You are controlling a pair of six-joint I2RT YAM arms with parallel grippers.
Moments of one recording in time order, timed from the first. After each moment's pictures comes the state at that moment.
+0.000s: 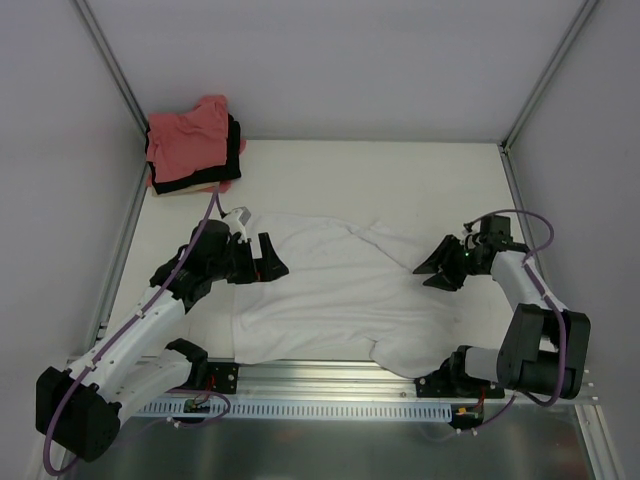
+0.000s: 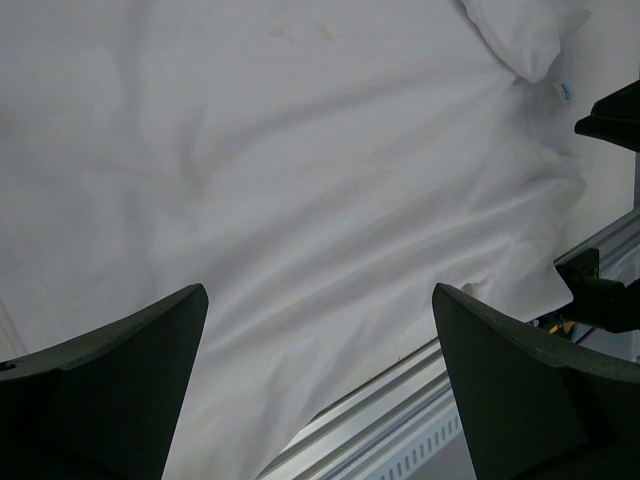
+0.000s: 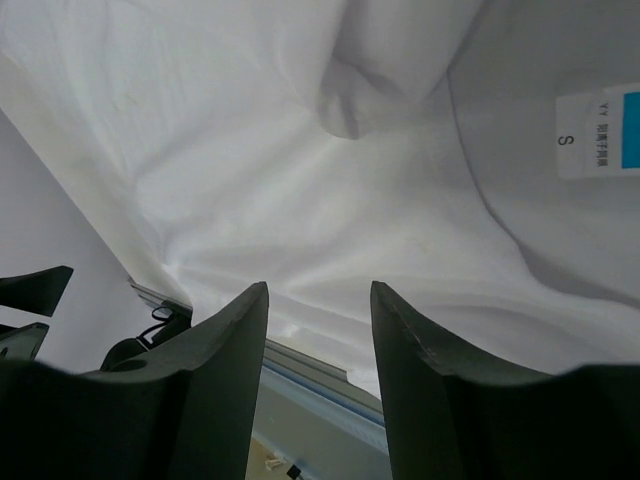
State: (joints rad) left arm -0.43 0.90 0.66 -0.45 0.28 -0.56; right arm -0.14 1.30 0.73 -0.67 -0.61 0.48
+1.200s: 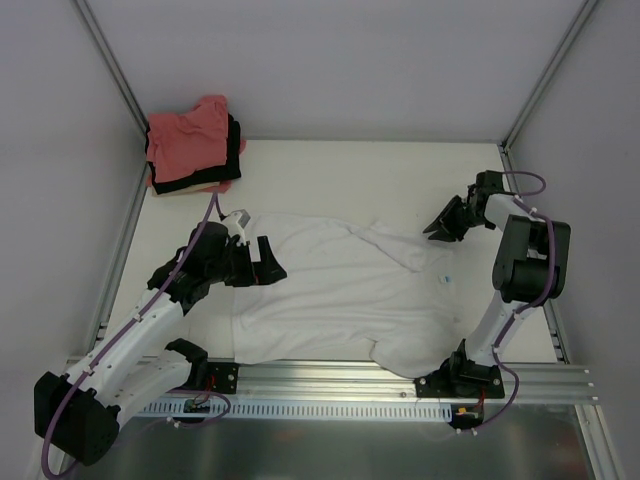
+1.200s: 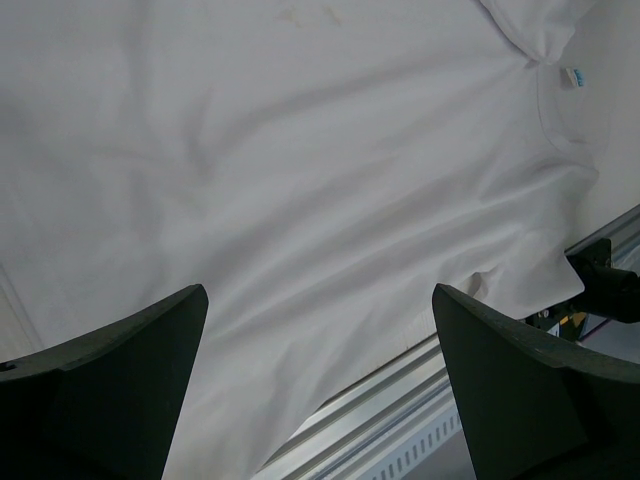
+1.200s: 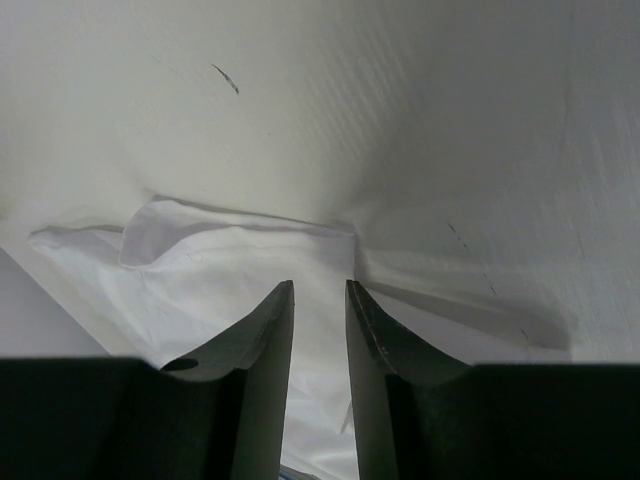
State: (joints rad) left arm -0.43 0.88 0.66 -0.49 0.28 -0.54; right arm -0.15 1.88 1.22 -0.56 -0.45 0.54
